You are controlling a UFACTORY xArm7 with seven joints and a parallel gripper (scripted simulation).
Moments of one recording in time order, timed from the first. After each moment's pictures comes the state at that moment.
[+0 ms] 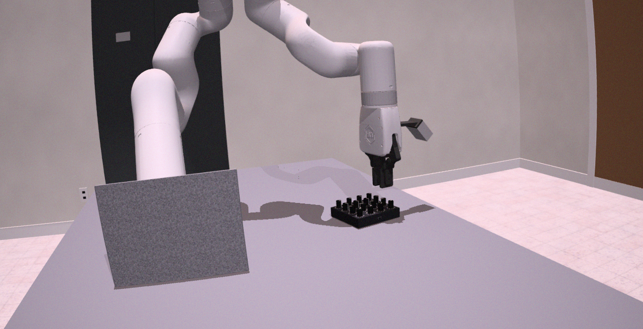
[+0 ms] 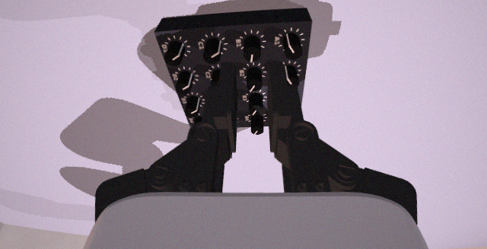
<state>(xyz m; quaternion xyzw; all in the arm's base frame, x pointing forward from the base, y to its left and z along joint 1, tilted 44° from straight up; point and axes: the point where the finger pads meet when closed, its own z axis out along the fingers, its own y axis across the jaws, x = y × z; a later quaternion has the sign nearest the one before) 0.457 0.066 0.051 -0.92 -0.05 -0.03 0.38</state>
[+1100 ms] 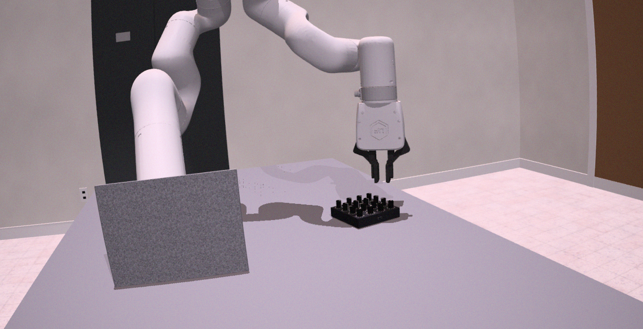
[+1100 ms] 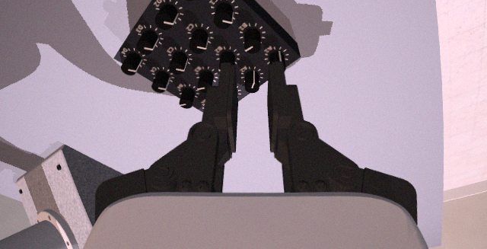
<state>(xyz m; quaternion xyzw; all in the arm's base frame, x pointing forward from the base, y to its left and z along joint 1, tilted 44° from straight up) 0.457 0.059 0.058 -0.82 -0.43 -0.18 0.33</state>
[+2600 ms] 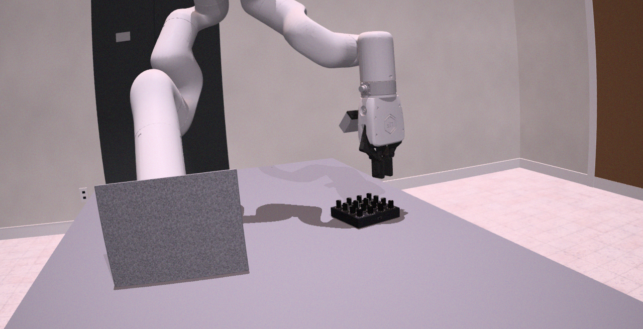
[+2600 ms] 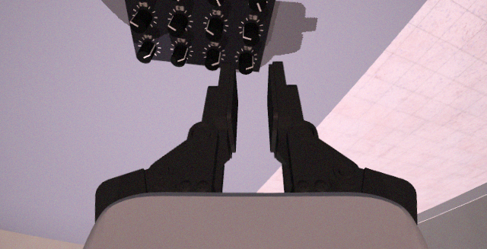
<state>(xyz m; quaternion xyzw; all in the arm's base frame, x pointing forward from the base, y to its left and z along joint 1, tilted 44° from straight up) 0.457 0.052 0.066 -0.54 -0.75 -0.31 0.21</state>
